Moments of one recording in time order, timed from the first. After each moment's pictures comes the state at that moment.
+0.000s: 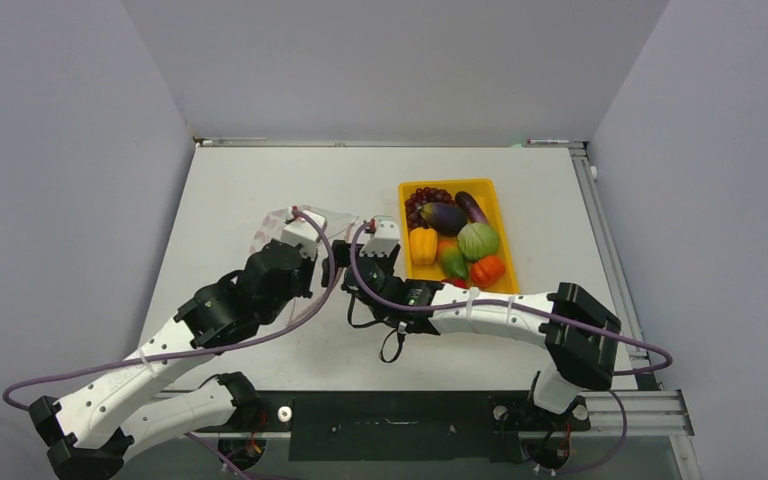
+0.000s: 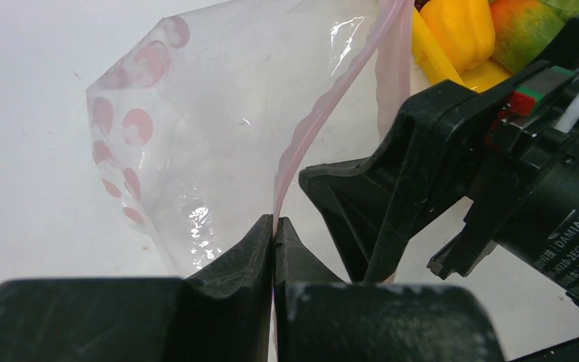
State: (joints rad) left arm -0.88 0.87 0.96 -0.64 -0.50 -0.18; right arm 1.17 1.63 1.11 0.05 0.65 0.81
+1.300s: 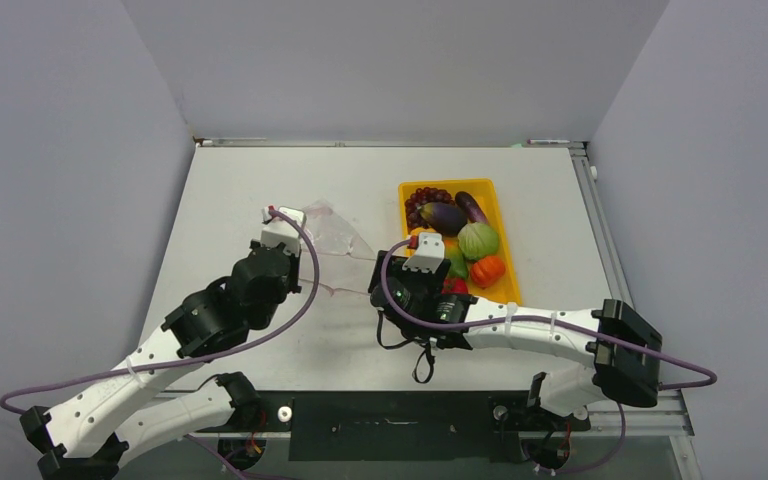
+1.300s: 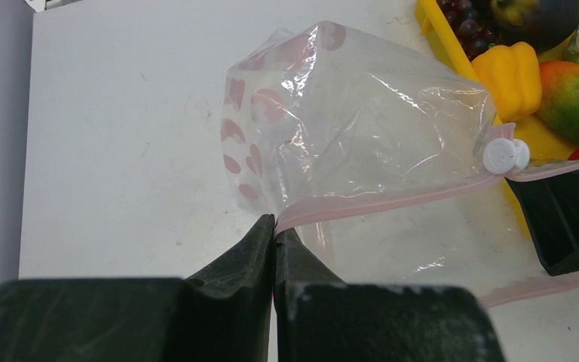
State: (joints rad) left arm -0.88 0.80 0.96 -0.64 -0.68 -0.21; right arm 1.19 1.42 0.94 -0.24 0.98 0.88
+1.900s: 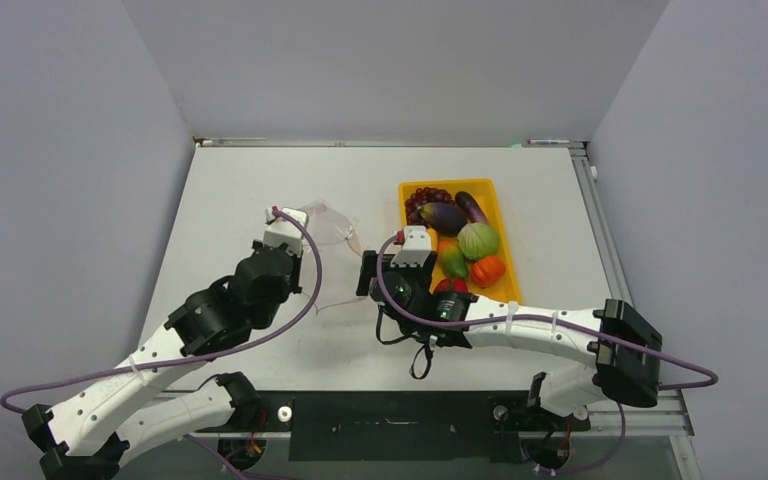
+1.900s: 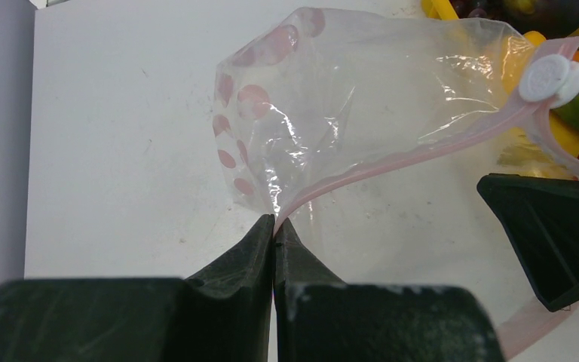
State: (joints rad) left arm -0.88 0.81 0.95 -0.64 -0.68 -0.20; right arm 1.19 1.42 0.94 -0.13 0.85 0.74
